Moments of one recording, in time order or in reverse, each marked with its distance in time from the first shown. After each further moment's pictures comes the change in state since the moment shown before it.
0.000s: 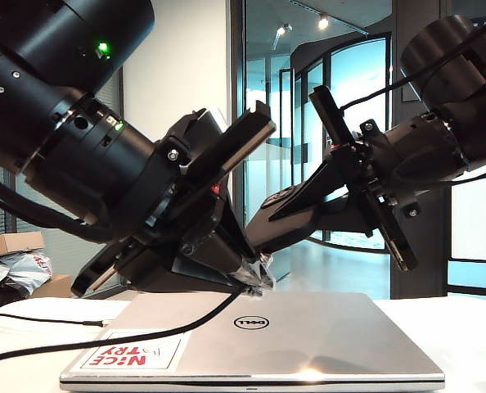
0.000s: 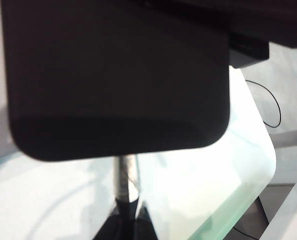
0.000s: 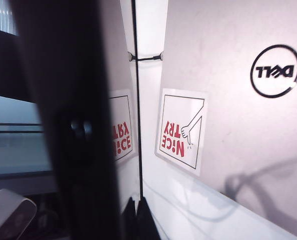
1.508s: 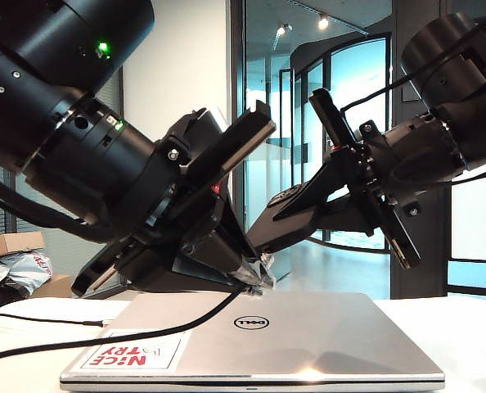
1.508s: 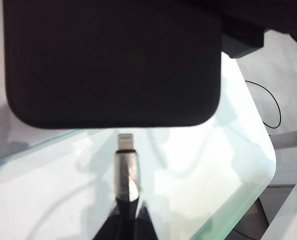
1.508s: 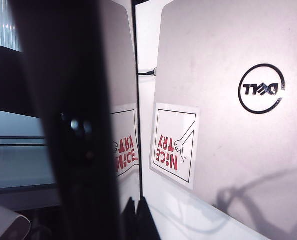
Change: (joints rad) left arm 0.000 0.000 0.000 0.000 0.000 0.000; right arm -0.006 0.000 -0.001 0.019 0.052 0.010
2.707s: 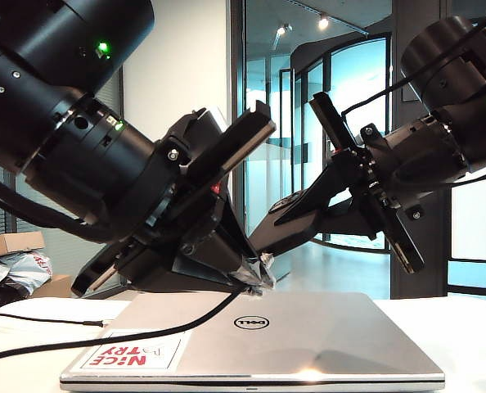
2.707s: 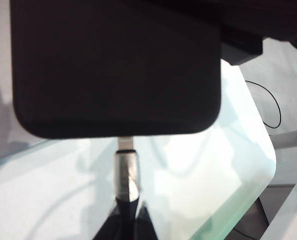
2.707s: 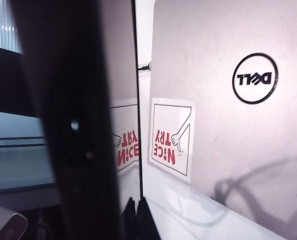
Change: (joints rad) left arm 0.000 0.000 0.000 0.000 0.000 0.000; right arm 0.000 0.000 0.000 -0.025 -0.010 0.016
